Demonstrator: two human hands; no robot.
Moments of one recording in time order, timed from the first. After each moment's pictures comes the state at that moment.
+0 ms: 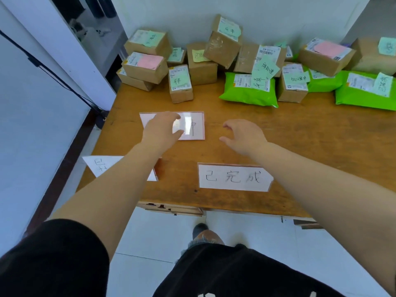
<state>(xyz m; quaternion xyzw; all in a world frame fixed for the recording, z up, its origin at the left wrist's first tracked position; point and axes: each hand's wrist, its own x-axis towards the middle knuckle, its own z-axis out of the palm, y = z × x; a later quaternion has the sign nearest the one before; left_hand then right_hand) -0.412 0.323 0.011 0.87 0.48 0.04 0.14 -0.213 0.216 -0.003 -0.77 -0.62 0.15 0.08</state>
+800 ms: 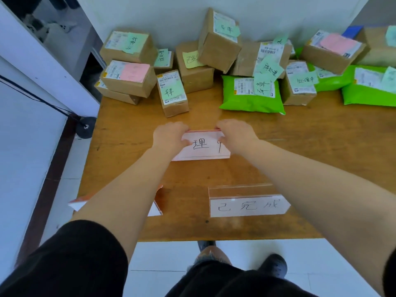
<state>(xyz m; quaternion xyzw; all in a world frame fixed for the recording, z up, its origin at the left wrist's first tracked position) -0.360 0.414 -0.019 0.91 0.39 -0.11 0.08 -0.204 0.315 -0.021 -0.79 -0.60 0.15 -0.01</state>
